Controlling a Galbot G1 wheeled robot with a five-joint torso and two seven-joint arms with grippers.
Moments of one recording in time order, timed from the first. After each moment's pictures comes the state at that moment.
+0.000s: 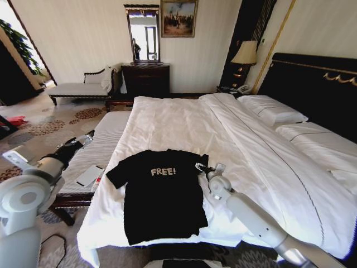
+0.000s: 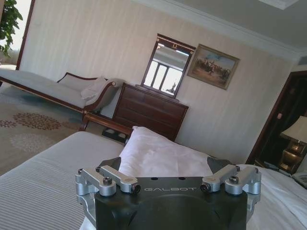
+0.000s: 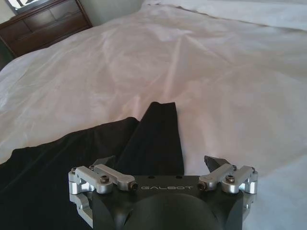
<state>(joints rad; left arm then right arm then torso) 1.17 -1.02 -1.01 -2.28 -1.23 0.69 -0.42 -0.76 0.96 -0.09 1.62 1.29 -0.17 0.72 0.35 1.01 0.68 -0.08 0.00</state>
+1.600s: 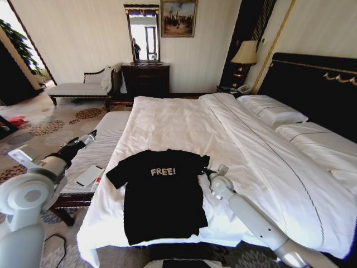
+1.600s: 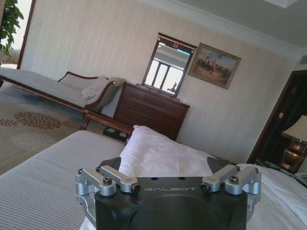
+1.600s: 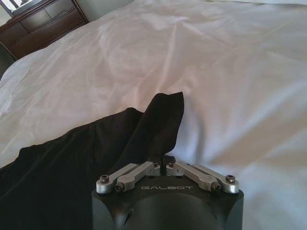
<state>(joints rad) 1.16 -1.02 -0.99 -2.26 -1.22 0.69 -0.42 -0.81 0.98 -0.04 1.64 1.34 -0.17 0.71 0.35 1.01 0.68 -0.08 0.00</state>
